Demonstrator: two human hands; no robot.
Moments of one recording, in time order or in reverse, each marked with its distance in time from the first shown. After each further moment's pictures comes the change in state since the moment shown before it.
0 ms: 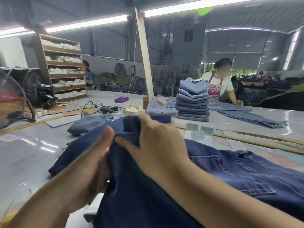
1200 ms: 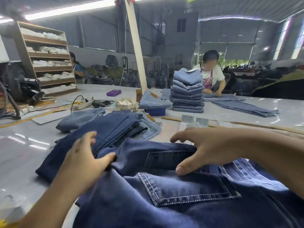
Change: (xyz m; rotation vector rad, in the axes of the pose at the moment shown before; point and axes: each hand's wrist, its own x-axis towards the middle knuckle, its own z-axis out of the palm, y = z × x) left_hand 0.055 -0.053 -0.045 0.928 0.438 0.155; right_hand 0.004 0.110 -0.056 0.057 -1.119 0.277
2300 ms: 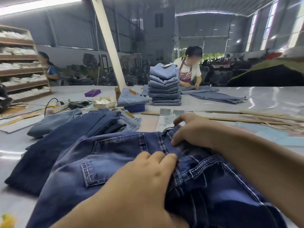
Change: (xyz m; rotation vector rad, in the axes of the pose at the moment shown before) left_hand -0.113 0.145 0.032 0.439 -0.707 0.823; right_hand -0.024 0.048 0.023 0.510 0.457 0.364
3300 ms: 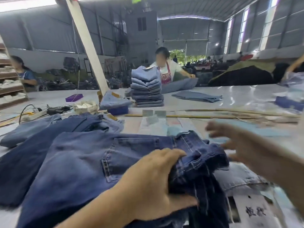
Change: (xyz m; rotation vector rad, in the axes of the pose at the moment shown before) left_hand 0.034 0.037 0.033 -0.274 0.124 0.231; right_hand -0.111 0.084 -0.054 0.595 0.102 0.151
